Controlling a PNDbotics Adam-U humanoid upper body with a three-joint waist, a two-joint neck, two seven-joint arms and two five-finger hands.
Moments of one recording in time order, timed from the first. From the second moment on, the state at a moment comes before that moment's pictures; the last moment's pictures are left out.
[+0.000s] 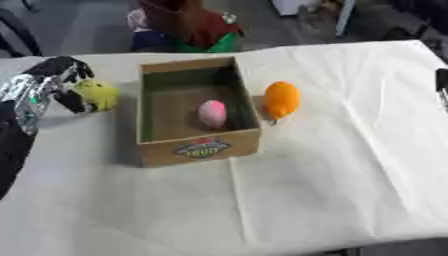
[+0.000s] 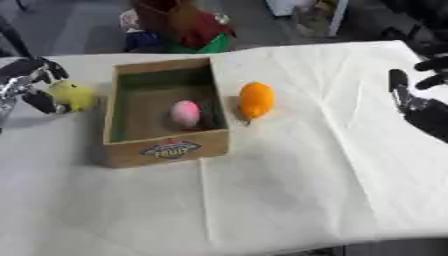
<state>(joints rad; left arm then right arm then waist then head) -0.88 0.55 -0.05 -0.72 -1.01 -0.01 -0.25 -0.26 -0.50 0.01 -1.84 0.09 -0.01 -0.23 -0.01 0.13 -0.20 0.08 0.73</state>
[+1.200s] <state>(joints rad) -0.84 0.58 -0.06 -0.98 -0.96 0.14 -0.01 -0.26 -0.49 0.00 -1.83 0.09 -0.02 -0.24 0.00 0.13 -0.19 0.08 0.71</state>
